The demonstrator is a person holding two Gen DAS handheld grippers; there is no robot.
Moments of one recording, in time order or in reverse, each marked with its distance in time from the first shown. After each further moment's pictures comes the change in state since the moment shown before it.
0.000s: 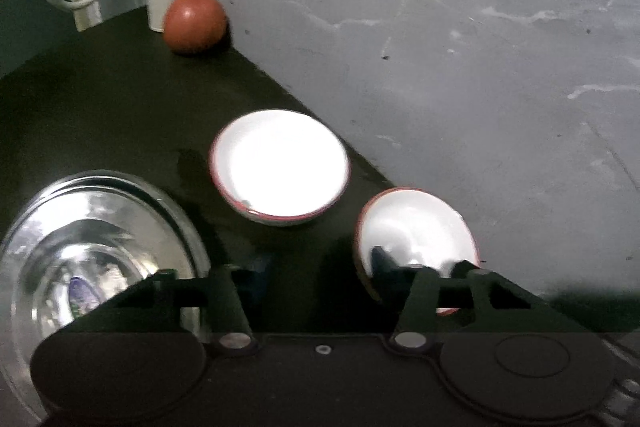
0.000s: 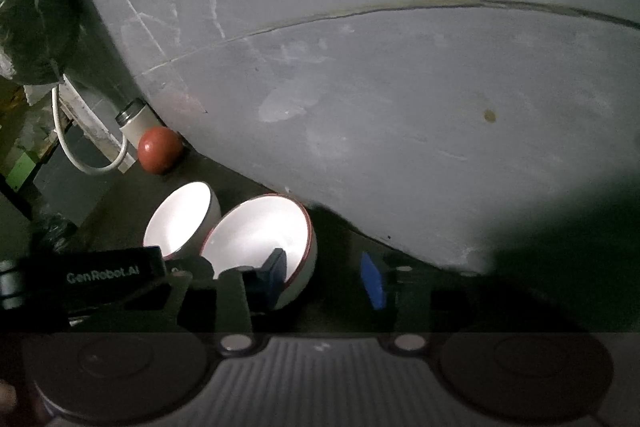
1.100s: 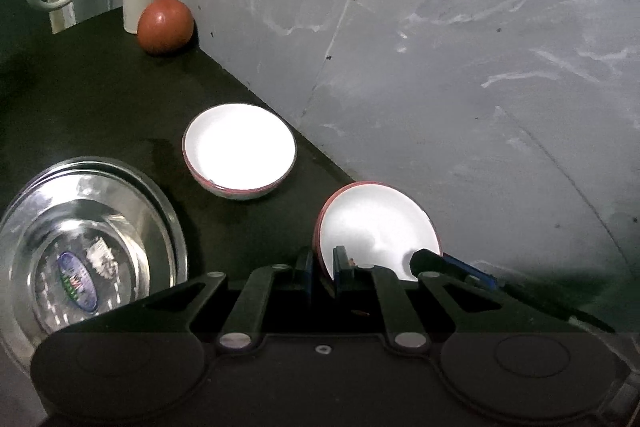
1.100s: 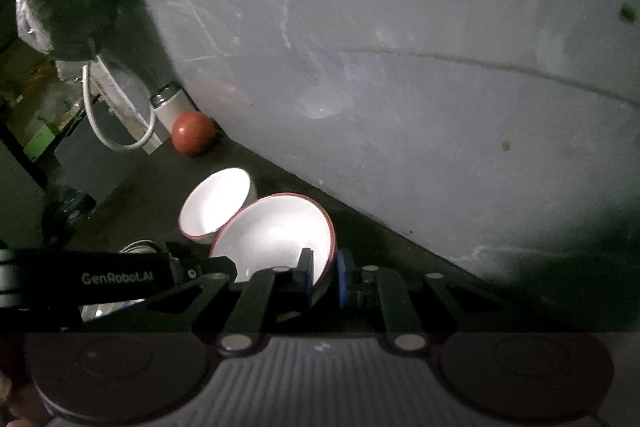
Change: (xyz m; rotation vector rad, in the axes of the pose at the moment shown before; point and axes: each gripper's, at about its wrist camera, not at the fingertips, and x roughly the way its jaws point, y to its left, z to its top) left arm -0.035 -0.007 -0.011 0.017 0.000 -0.098; right arm -0.029 0.020 0.003 -0.089 0.024 0.045
